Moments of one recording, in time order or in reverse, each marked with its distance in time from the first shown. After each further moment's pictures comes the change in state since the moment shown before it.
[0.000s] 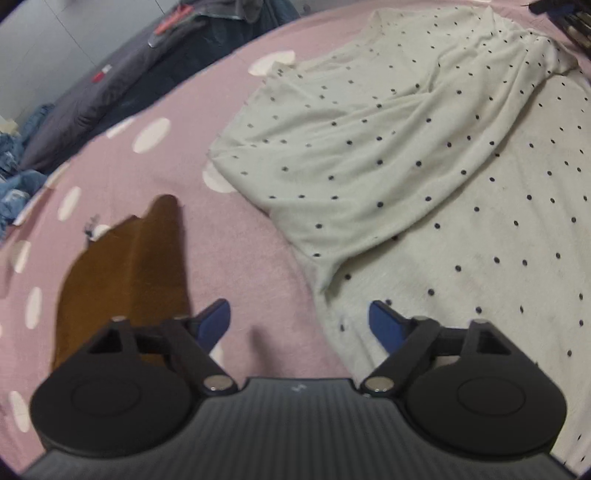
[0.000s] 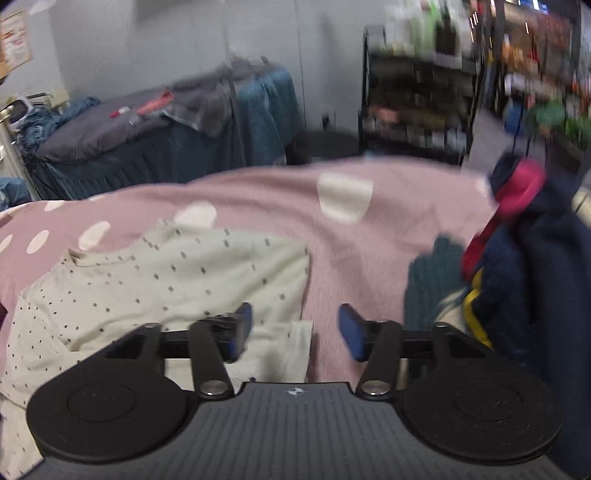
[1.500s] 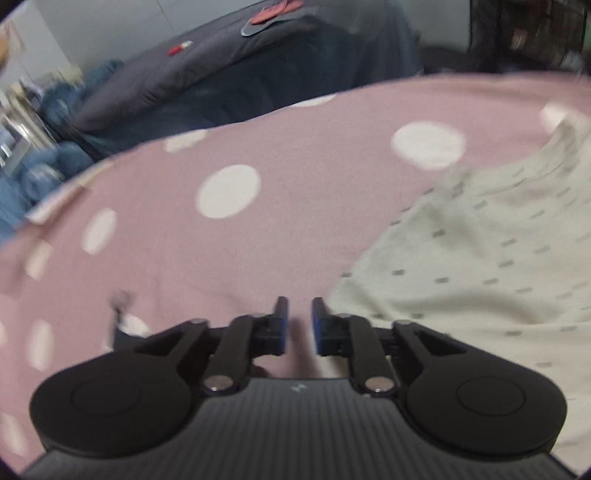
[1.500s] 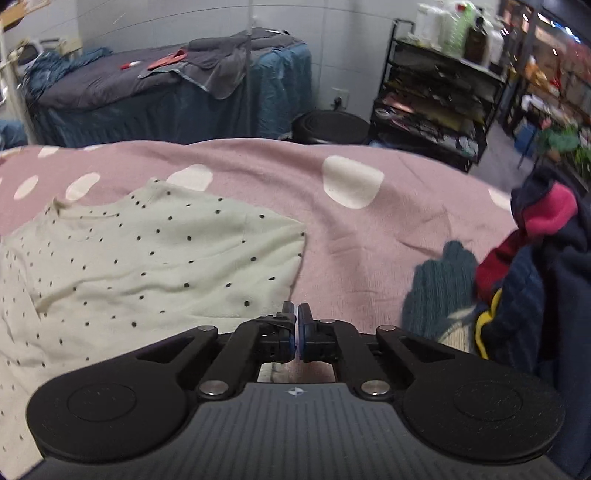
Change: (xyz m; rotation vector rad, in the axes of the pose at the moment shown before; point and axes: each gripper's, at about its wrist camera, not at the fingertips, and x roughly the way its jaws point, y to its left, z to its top) left arm 0.094 0.100 0.129 -0.318 -0.030 0.020; right arm 0.039 -0.006 0.003 -0.057 0.145 -0.004
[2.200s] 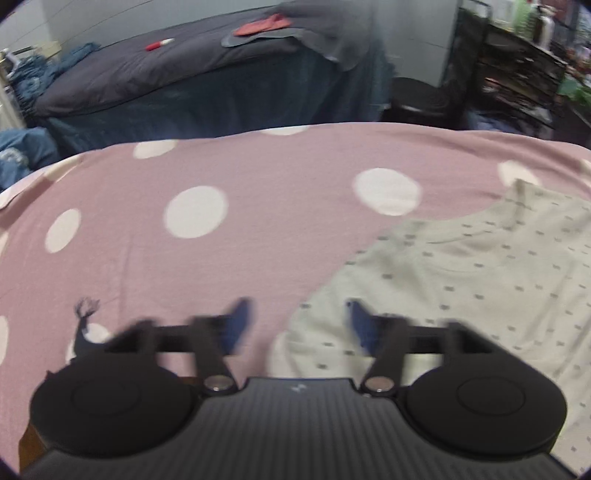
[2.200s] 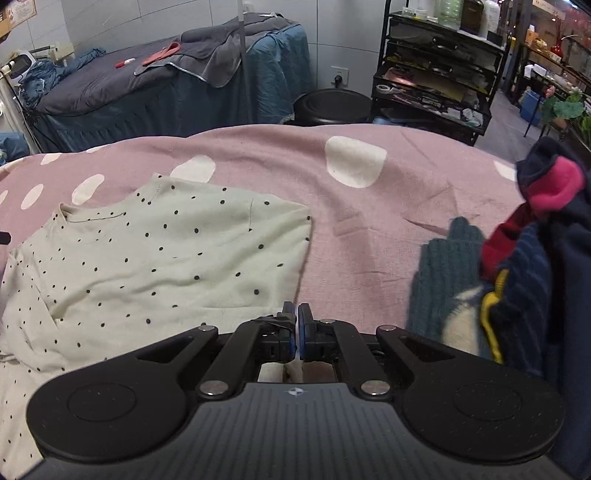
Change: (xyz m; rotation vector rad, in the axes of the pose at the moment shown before) left arm -0.016 0.008 0.026 -0.038 -0.027 -0.143; right arm 0.004 -0.002 0.004 0.035 0.061 0.036
